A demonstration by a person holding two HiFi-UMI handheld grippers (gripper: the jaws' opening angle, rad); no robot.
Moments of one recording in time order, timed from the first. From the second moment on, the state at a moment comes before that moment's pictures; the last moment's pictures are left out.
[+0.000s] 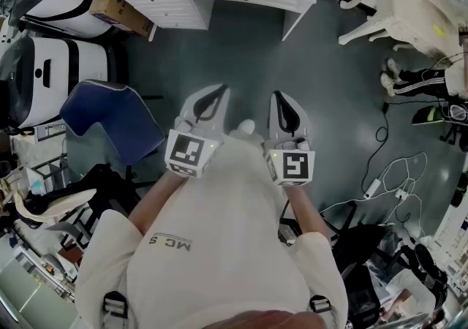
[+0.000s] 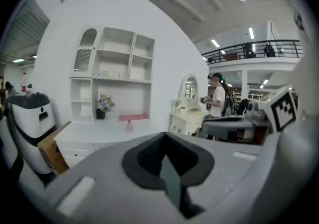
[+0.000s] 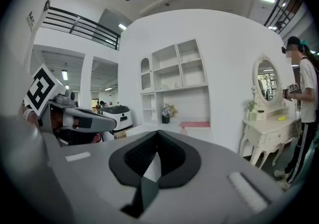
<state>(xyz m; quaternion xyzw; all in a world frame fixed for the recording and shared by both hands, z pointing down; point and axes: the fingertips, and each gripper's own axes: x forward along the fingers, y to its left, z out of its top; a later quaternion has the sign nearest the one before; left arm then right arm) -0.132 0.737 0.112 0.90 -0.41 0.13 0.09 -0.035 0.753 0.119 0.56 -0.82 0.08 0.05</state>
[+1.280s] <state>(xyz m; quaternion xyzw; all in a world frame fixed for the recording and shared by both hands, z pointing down) -0.117 0.518 0.133 0.90 -0.41 0.12 0.12 -0.023 0.556 0.137 0.51 -0.85 0.08 0.05</state>
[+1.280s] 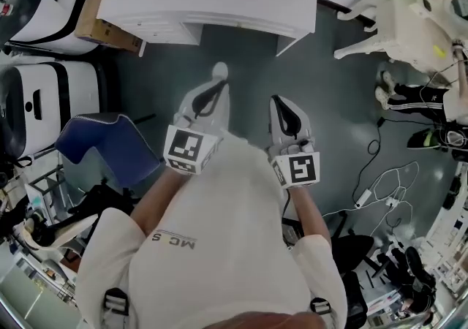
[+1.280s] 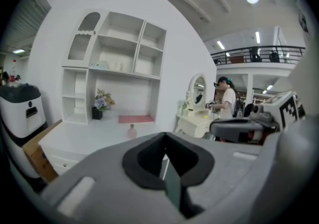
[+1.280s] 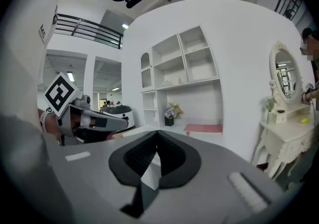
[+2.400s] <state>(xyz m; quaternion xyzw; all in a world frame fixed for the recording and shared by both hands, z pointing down) -0.038 -0.090 0.316 0.91 -0.34 0.18 0.16 0.046 -0.079 0.290 0.54 -0.83 0.09 0.06</state>
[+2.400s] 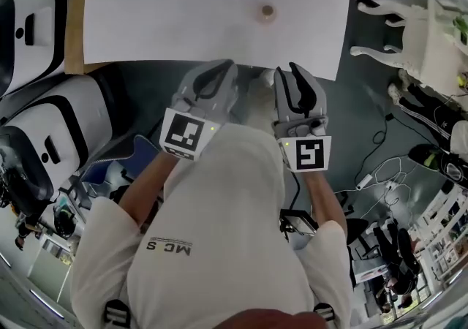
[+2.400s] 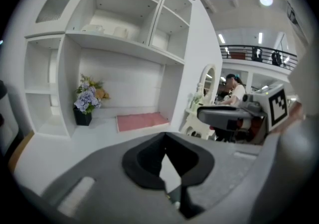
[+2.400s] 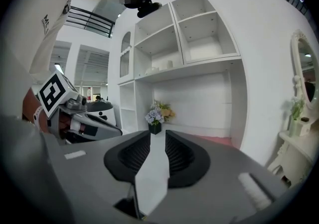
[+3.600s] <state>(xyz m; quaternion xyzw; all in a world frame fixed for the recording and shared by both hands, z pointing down) 0.001 -0.215 0.531 0.88 -0.38 0.18 0.20 0.073 -0.229 0.539 0.55 -0.82 0.12 0.09</state>
